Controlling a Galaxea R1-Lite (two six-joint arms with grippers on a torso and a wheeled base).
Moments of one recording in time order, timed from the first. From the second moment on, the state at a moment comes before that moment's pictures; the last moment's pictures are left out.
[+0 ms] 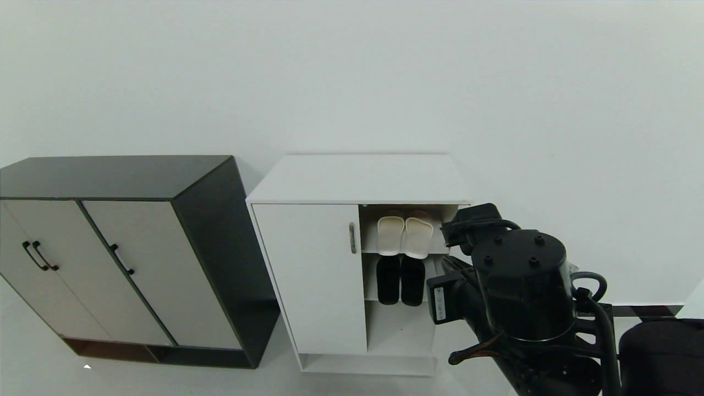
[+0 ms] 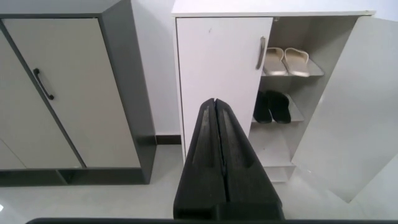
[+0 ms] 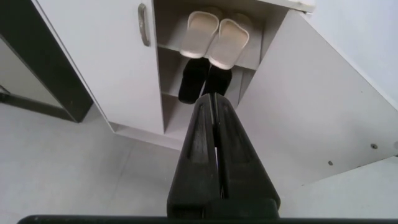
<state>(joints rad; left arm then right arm) 0.00 0.00 0.00 0.00 -0.01 0.00 1.00 1.73 -0.83 -0.56 -0.80 0.18</state>
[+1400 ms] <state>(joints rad) 0.00 0.00 0.00 0.00 -0.01 0.00 0.89 1.77 -0.85 -0.57 -0.79 0.17</state>
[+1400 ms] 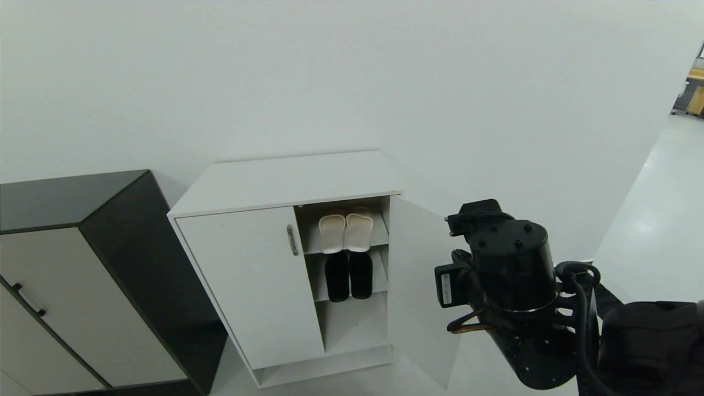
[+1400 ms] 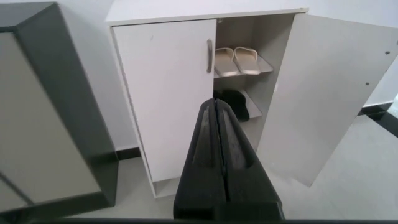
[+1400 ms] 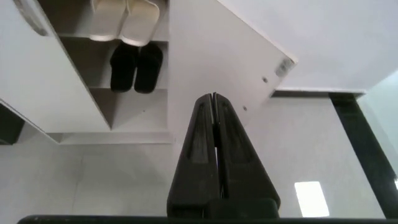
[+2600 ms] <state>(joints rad) 0.00 0.00 0.00 0.00 -0.01 0.00 0.39 2.23 -1.39 -0.53 -0.49 0.16</state>
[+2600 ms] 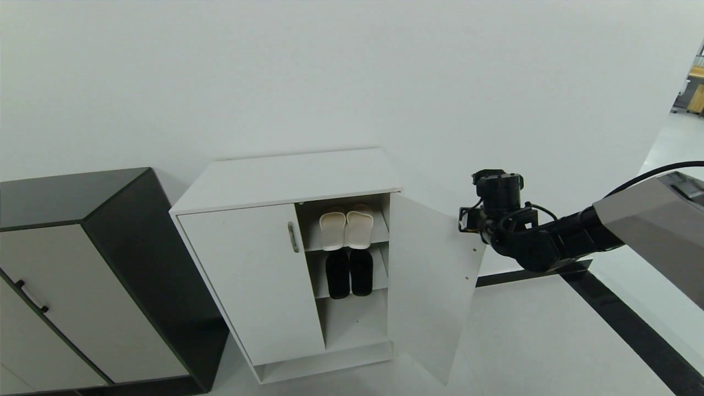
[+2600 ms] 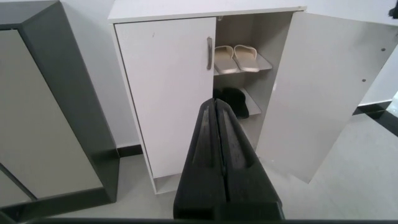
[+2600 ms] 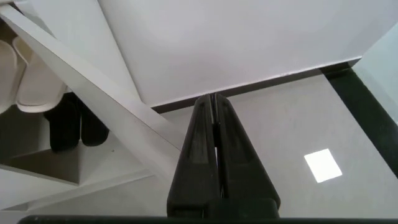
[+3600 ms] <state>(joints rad) 0.00 0.00 0.00 0.00 -0.01 0.00 0.47 2.19 -1.26 -0.53 -0.49 0.18</state>
